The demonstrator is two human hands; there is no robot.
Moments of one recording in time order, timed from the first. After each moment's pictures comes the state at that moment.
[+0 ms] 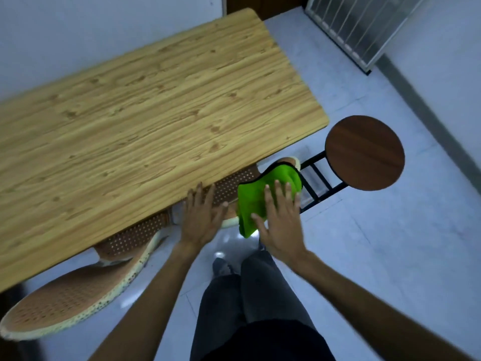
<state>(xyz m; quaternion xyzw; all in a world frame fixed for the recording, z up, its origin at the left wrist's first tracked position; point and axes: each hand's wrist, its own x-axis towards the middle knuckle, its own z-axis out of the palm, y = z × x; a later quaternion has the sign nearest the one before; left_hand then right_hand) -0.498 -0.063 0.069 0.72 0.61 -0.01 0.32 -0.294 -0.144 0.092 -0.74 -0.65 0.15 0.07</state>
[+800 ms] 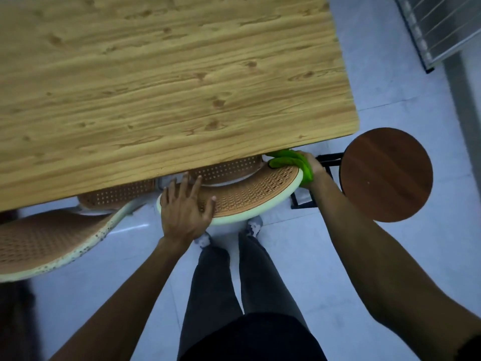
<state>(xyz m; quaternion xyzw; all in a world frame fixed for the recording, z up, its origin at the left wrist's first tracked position) -0.449 -0.075 0.047 0.68 0.72 -0.04 0.16 -0.150 0.033 0.040 -0.73 -0.06 0.62 0.26</state>
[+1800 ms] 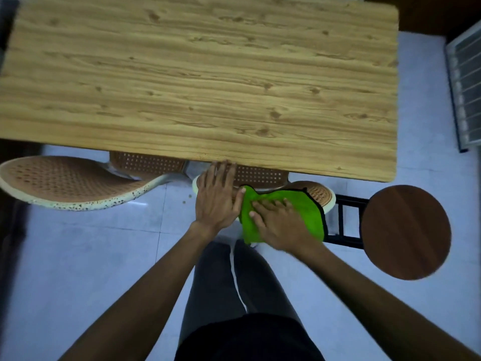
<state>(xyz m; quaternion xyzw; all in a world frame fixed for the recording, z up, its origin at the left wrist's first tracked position) -0.448 -0.079 0.058 0.63 0.75 0.05 0.20 -0.272 -0.056 0.104 -0.44 -0.83 0.26 -0.24</state>
